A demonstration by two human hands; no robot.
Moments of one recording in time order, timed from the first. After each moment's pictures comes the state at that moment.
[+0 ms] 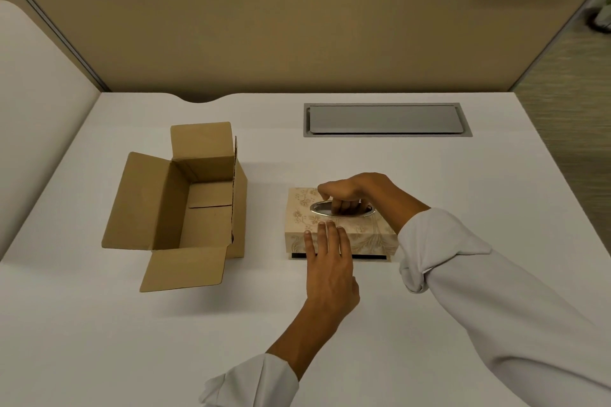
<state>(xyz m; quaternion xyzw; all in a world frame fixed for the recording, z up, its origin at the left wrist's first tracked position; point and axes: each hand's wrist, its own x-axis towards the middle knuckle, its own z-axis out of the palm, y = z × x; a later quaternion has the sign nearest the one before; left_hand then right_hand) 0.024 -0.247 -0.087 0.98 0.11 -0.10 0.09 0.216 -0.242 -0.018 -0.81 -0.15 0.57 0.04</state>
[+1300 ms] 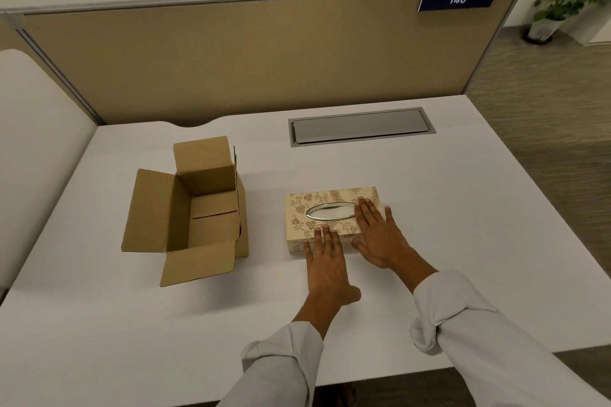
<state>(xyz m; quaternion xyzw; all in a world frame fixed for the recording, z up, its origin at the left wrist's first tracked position) -0.009 -0.246 -0.083 0.97 0.08 -0.20 0.09 0.103 -0.372 -0.108 -0.94 -0.31 0.13 -0.05</state>
